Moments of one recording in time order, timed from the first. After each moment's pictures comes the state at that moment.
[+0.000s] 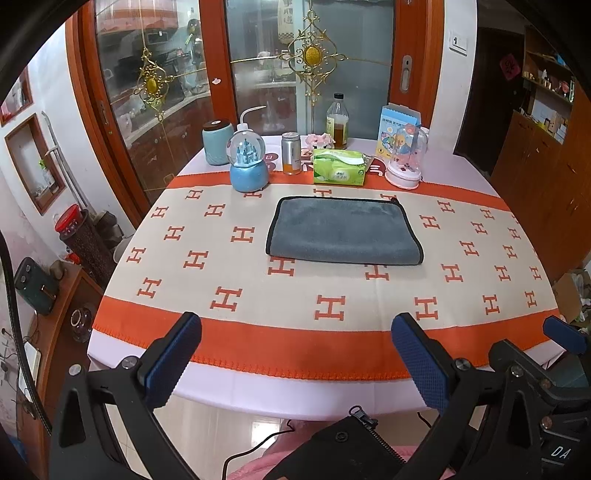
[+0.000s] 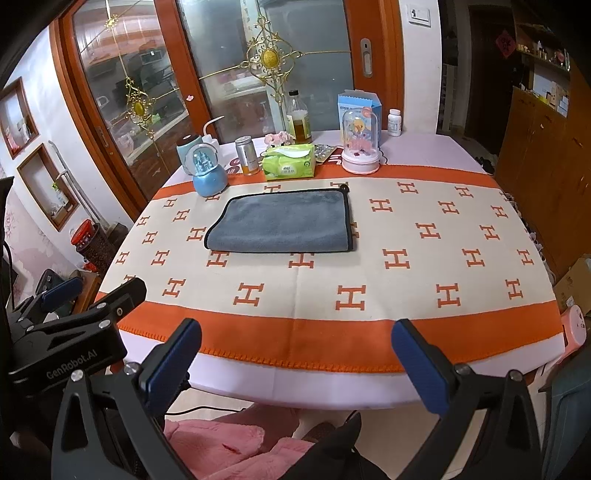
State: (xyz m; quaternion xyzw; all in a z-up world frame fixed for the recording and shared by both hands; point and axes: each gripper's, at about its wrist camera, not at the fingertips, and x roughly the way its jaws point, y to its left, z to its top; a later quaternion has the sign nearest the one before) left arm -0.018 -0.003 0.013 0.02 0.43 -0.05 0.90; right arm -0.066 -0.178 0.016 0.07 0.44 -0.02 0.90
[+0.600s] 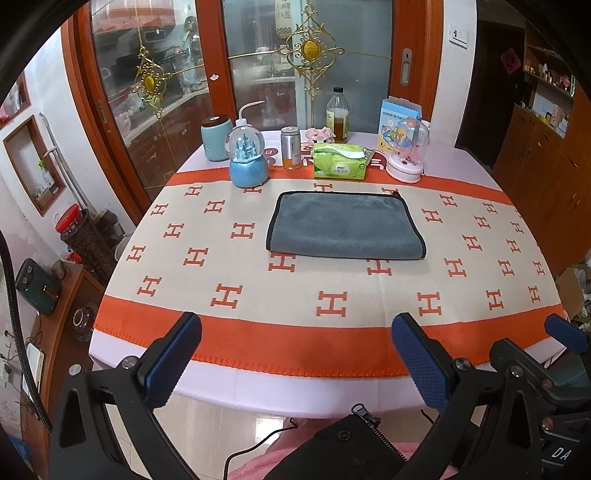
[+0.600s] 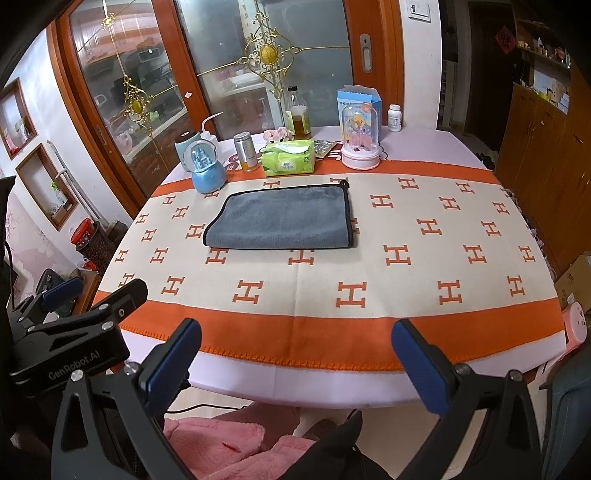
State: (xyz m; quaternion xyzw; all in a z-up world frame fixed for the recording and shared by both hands) left arm -0.016 -0.004 0.006 0.03 0.44 -0.05 0.90; right arm -0.067 -0.175 0.009 0.07 0.45 -0.02 0.89
